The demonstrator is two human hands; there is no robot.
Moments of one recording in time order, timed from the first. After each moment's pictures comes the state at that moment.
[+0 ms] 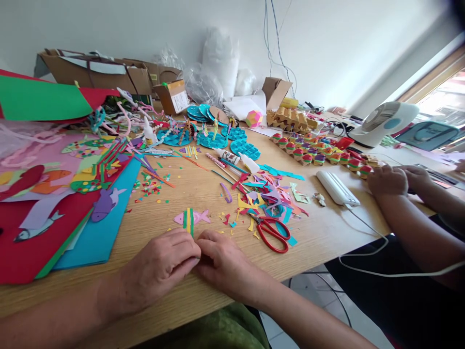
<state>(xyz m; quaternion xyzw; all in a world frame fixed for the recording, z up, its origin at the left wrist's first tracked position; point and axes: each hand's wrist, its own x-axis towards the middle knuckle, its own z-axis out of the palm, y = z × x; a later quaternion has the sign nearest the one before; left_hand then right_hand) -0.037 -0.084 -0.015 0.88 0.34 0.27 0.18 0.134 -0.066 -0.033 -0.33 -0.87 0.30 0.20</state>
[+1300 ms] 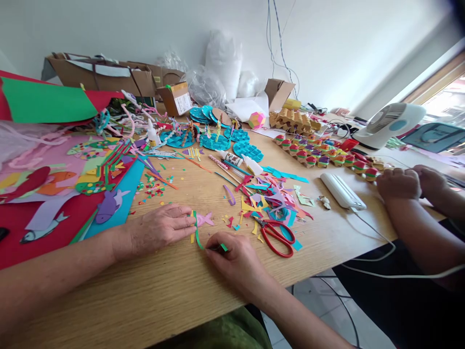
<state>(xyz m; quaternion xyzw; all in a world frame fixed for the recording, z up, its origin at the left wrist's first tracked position) -0.081 -0.023 -0.032 0.96 0.20 0.12 -0.13 0.139 -0.064 -0.035 -0.44 -0.79 0.31 0.28</state>
